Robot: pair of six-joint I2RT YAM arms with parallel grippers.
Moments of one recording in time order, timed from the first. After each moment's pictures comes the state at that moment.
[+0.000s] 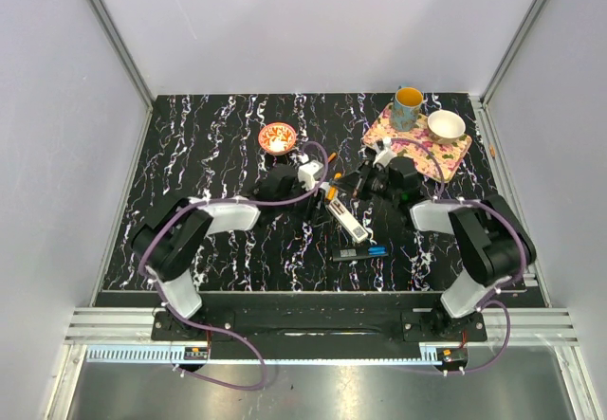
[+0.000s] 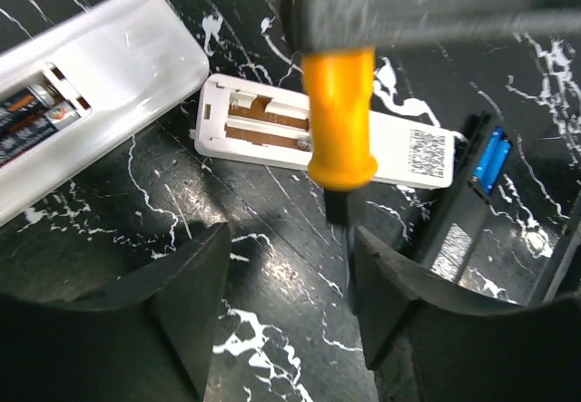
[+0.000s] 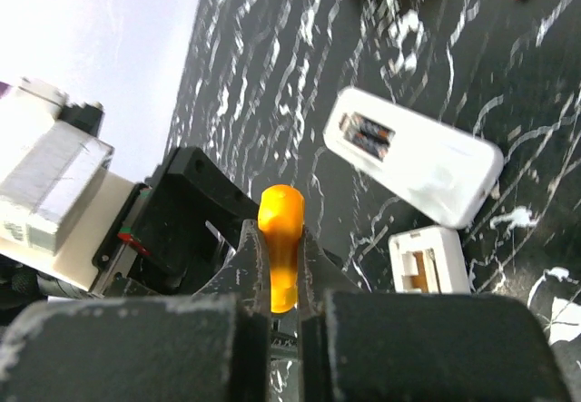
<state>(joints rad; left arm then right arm) -0.66 1.77 0.86 0.27 0.40 -0.24 0.37 1.69 0.66 0.72 -0.54 0.84</state>
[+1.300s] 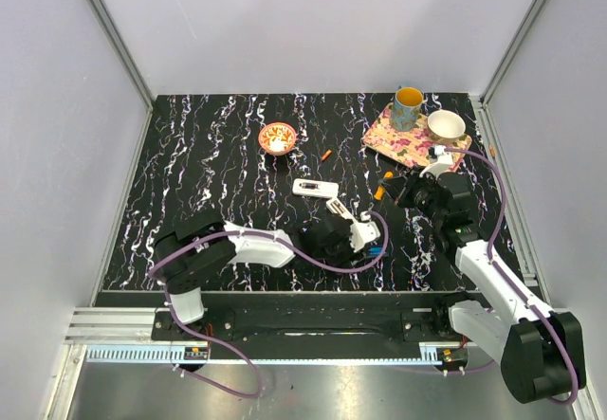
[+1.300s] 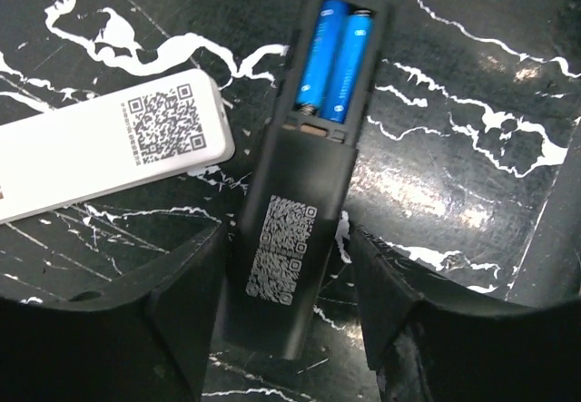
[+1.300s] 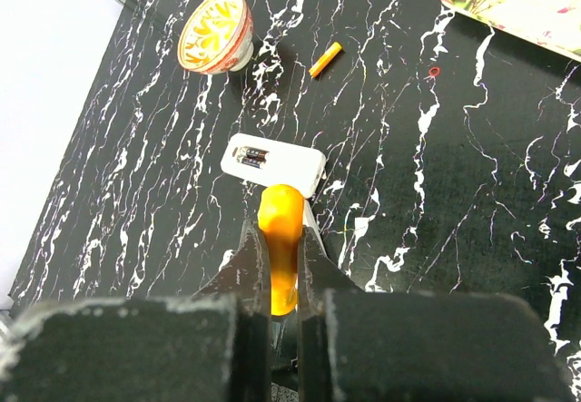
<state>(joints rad) -1.11 1.80 0.89 0.19 0.06 0.08 0.21 0.96 0.51 0.20 -0.28 0.53</state>
